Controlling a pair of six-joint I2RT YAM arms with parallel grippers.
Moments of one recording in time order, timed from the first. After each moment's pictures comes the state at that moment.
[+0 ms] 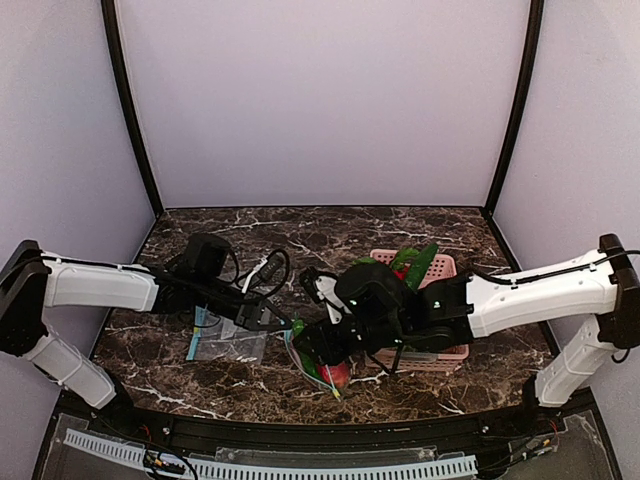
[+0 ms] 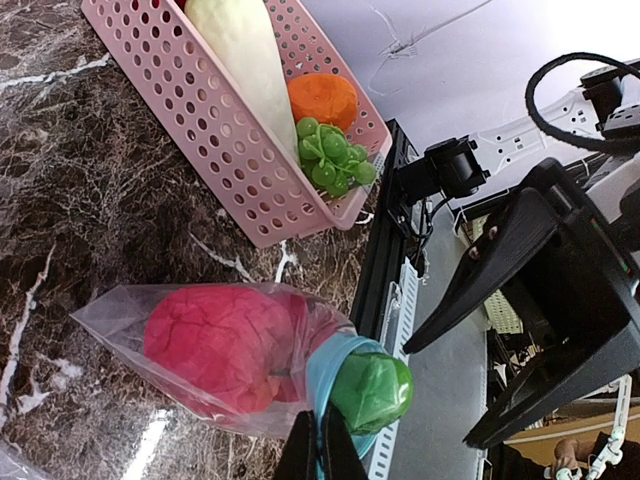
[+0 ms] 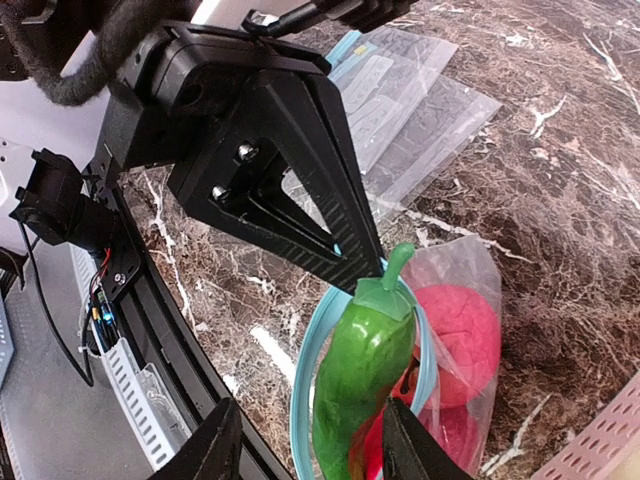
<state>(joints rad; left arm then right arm) -0.68 1.45 0.73 0.05 0.87 -0.41 1.30 1.57 1.08 -0.19 0.09 0.54</state>
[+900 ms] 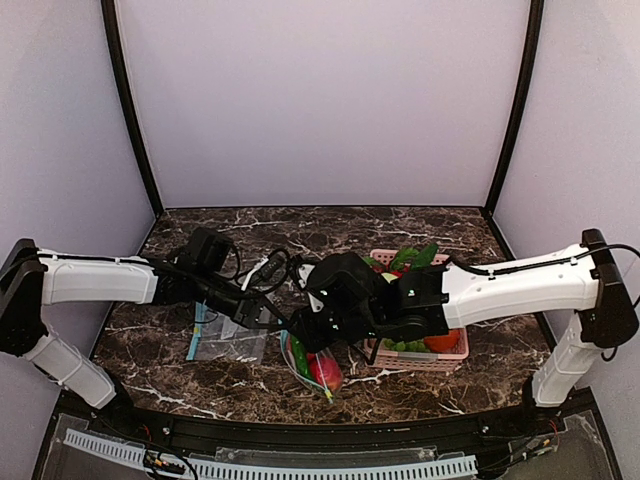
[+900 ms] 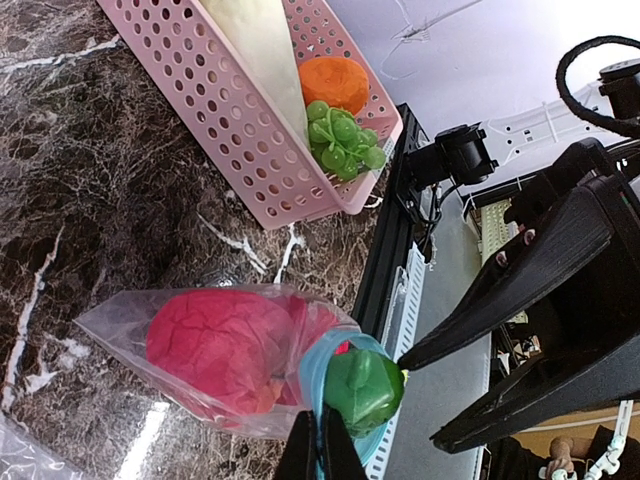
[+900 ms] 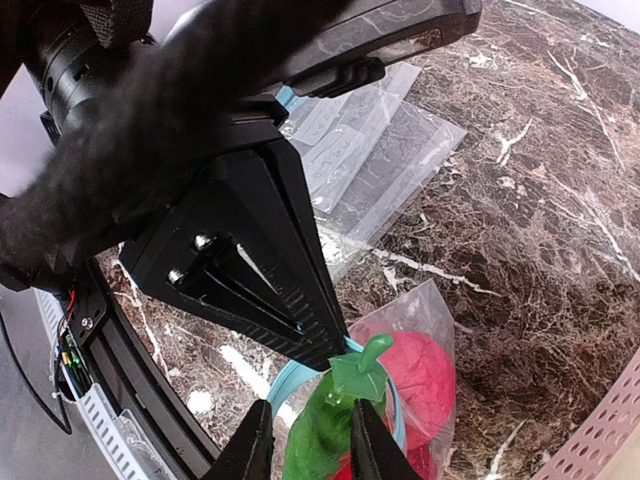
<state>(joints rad) -0.68 1.45 0.80 -0.13 0.87 -0.34 1.30 1.67 1.26 -0.30 0.21 0.55</state>
